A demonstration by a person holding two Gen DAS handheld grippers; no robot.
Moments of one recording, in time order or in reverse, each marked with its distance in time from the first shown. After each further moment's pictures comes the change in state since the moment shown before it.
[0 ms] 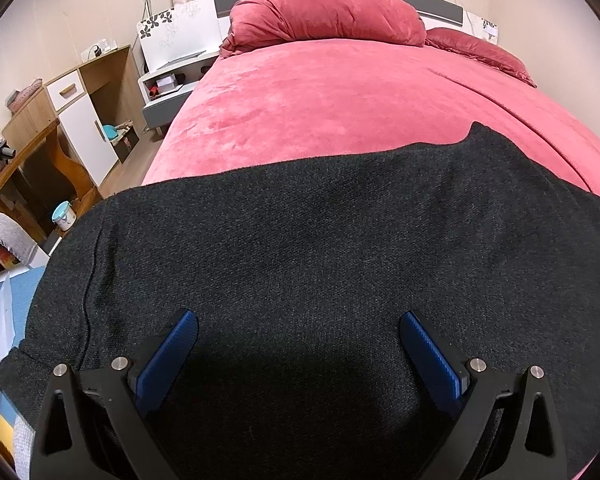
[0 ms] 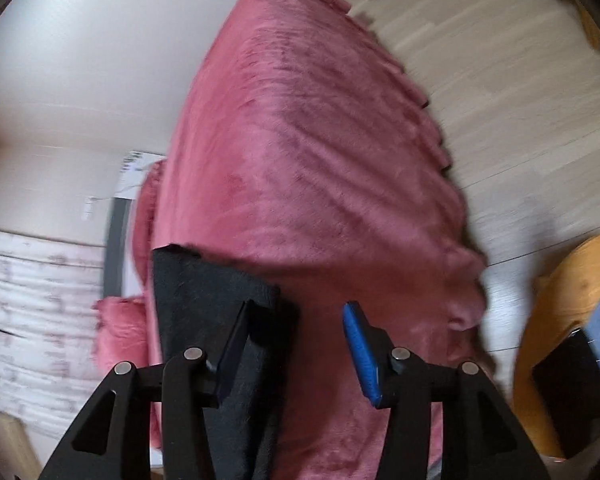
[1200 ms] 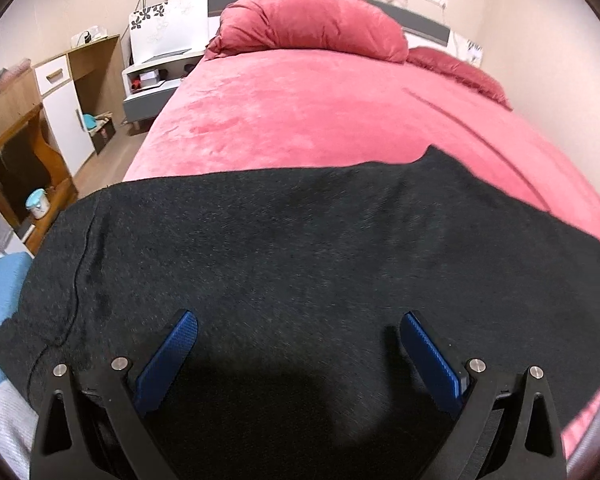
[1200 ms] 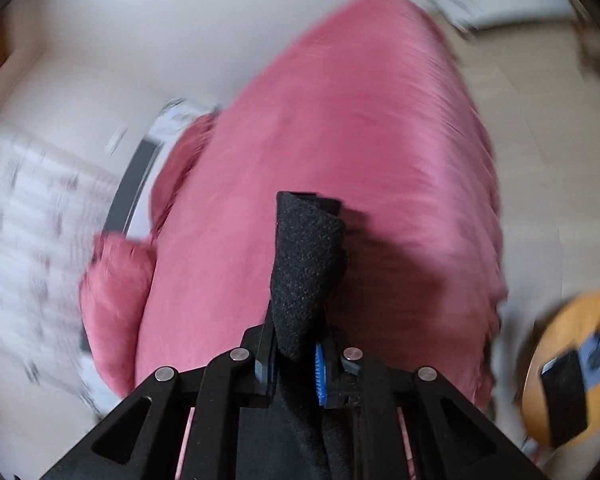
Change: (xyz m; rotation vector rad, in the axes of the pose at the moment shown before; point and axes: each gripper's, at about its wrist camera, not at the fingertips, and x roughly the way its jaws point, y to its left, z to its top) left arm -0.030 0.000 -0.006 -0.063 -0.028 -0.156; right arm -0.023 0.184 -0.049 -0.379 0.033 -0.064
